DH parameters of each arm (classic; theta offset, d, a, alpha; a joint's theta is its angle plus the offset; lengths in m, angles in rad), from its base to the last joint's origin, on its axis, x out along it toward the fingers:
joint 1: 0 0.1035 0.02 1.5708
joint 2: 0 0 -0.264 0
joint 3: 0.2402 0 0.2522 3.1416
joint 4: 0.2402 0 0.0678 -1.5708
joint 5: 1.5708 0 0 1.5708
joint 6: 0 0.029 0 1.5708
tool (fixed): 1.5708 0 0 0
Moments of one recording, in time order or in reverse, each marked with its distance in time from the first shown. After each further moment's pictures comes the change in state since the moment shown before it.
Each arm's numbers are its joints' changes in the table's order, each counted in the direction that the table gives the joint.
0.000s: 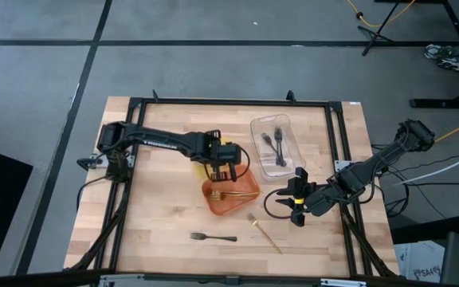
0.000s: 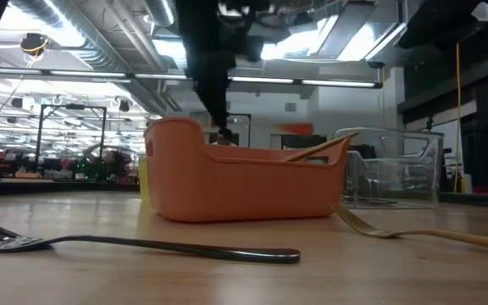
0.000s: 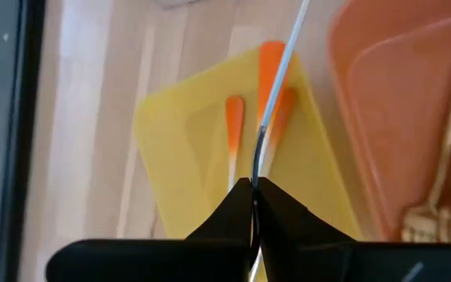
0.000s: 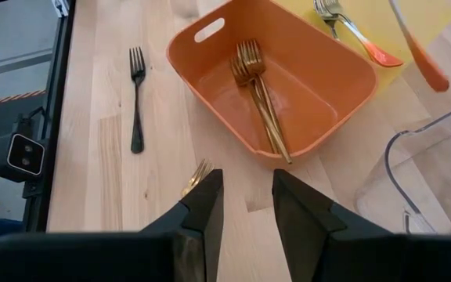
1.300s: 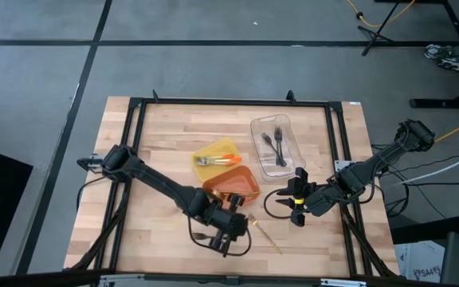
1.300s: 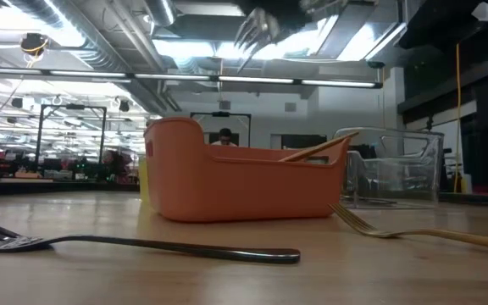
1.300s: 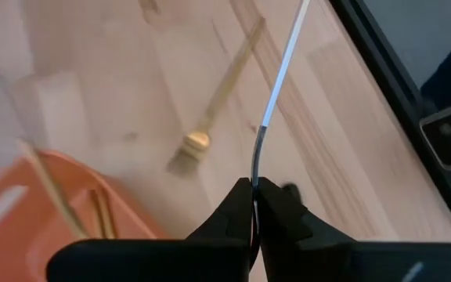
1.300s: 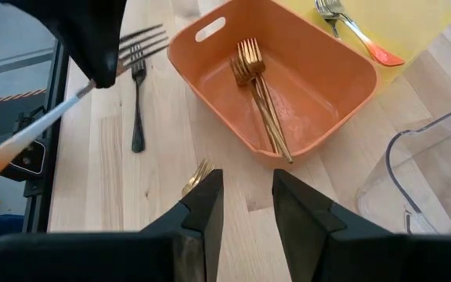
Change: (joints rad) left arm -0.424 -0.148 0.161 -0.291 0.225 0.106; right arm 0.000 0.000 0.000 0.000 -0.003 0.000
